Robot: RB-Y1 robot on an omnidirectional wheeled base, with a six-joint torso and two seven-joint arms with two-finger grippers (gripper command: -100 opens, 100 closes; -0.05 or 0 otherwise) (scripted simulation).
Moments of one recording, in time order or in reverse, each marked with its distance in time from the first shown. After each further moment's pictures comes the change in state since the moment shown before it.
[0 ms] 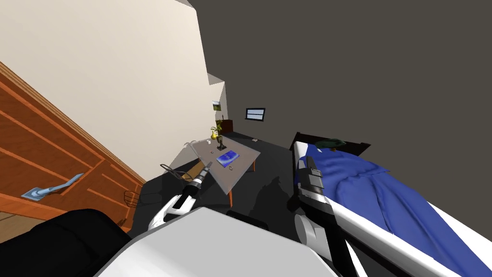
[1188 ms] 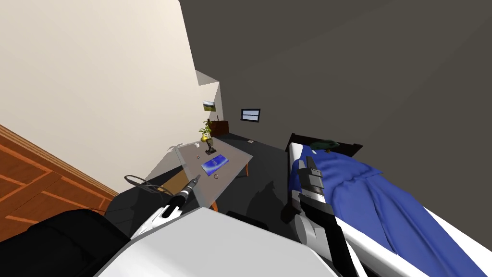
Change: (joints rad) left arm -0.060 0.052 0.140 0.427 -0.109 0.065 -0.035; right arm 0.000 0.000 0.000 0.000 0.000 0.000 0.000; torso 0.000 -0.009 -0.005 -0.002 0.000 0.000
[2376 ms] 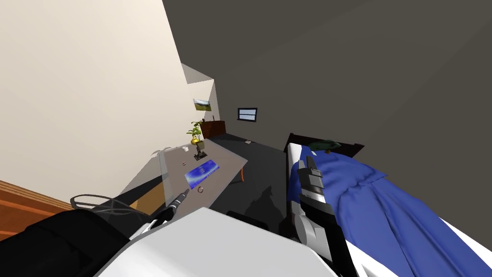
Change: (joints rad) left arm -0.034 0.017 0.094 0.302 -0.075 0.056 -0.018; right arm 0.000 0.000 0.000 0.000 0.000 0.000 0.000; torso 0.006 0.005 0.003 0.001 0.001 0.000
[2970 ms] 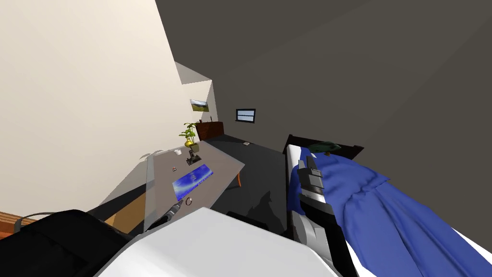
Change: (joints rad) left arm -0.057 0.003 0.074 0.234 -0.048 0.007 -0.030; right arm 0.000 0.000 0.000 0.000 0.000 0.000 0.000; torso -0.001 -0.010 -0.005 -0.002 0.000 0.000
